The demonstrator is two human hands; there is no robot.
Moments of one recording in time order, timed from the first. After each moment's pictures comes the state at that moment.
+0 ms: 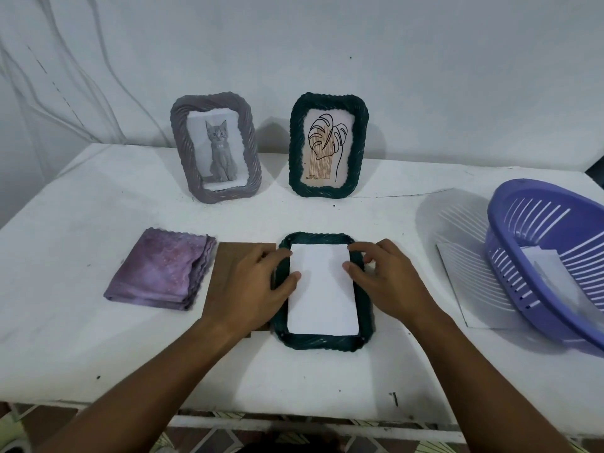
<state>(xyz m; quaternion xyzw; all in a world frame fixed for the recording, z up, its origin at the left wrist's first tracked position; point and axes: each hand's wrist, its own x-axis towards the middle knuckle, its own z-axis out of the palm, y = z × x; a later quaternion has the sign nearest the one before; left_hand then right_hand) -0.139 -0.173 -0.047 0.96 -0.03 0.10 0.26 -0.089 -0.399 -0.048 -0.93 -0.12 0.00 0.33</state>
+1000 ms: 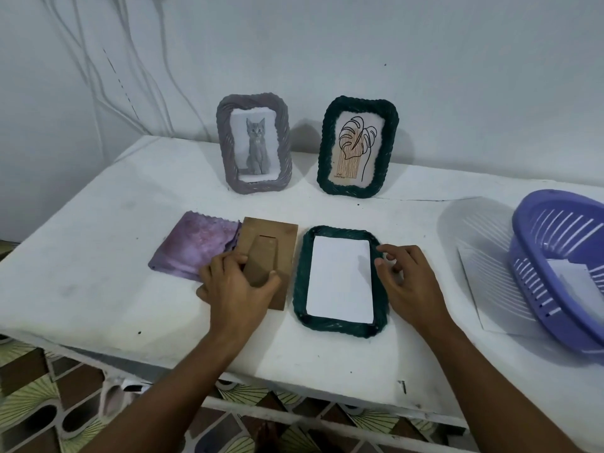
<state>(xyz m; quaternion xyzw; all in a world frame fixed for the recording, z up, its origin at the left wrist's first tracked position) -0.188 -0.161 -0.062 0.89 0.27 0.19 0.31 -0.101 -0.412 -0.075 -0.90 -0.14 -0.08 0.41</state>
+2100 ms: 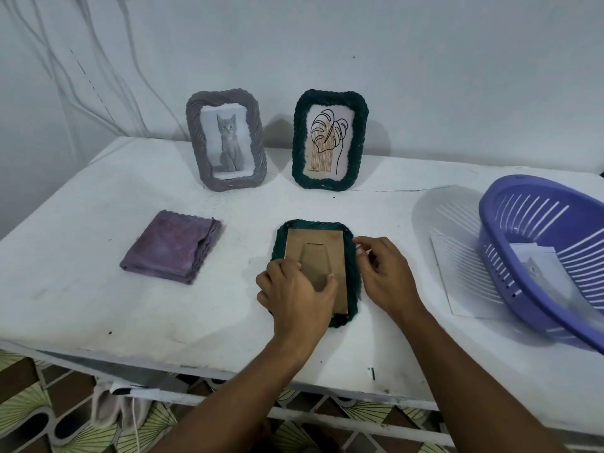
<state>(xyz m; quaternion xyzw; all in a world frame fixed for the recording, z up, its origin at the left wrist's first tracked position) -0.173 -0.287 -0.055 0.89 0.26 0.13 0.34 -0.096 -0.418 -0.075 -0.89 -0.15 -0.08 0.42</state>
